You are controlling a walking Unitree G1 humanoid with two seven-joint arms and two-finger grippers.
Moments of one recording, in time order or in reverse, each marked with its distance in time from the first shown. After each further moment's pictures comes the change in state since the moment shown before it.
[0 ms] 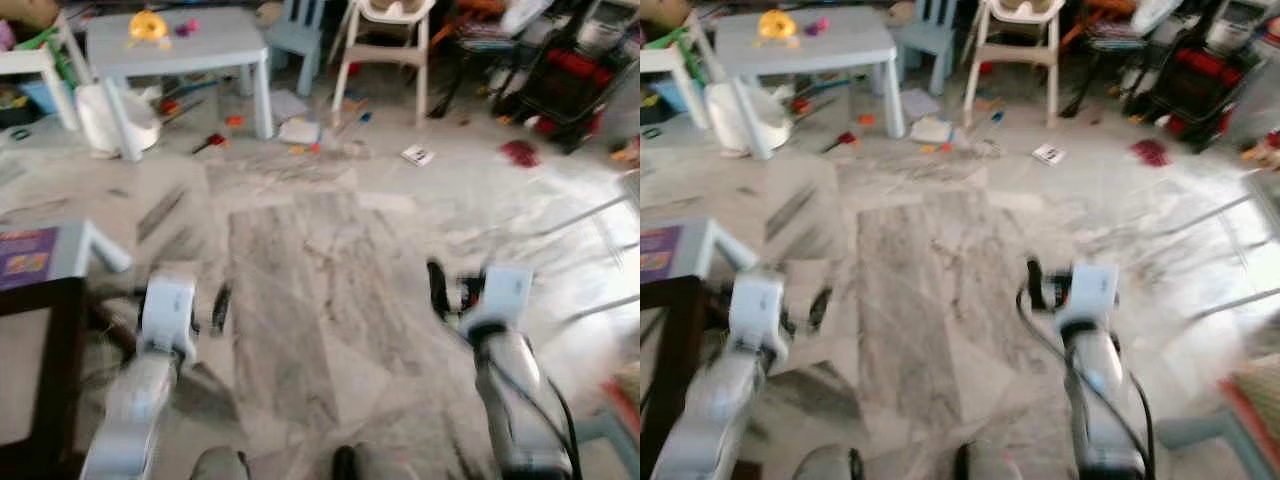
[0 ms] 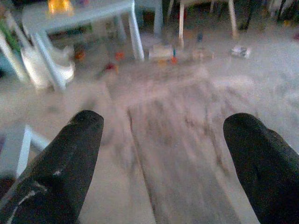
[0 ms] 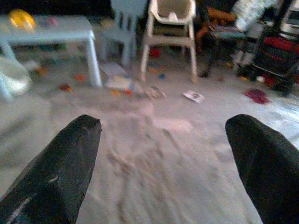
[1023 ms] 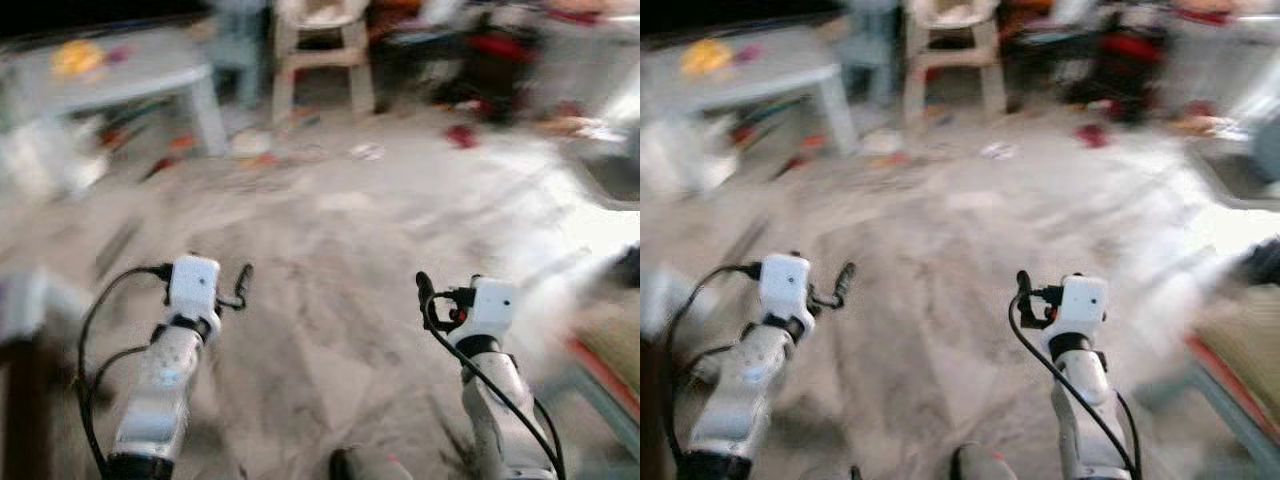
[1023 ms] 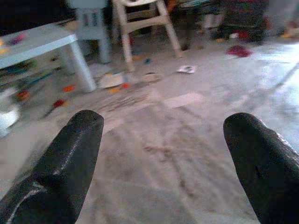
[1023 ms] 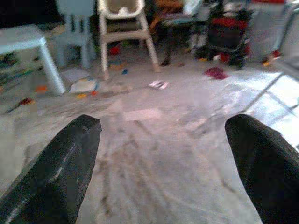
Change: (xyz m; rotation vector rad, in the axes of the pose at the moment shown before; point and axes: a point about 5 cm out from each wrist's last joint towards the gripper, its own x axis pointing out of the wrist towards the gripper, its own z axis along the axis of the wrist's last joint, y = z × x) left arm 0.012 -0.015 -0.005 -0.023 -0.020 -0.028; right arm -0.019 0.008 -0.023 0.062 0.079 -0.008
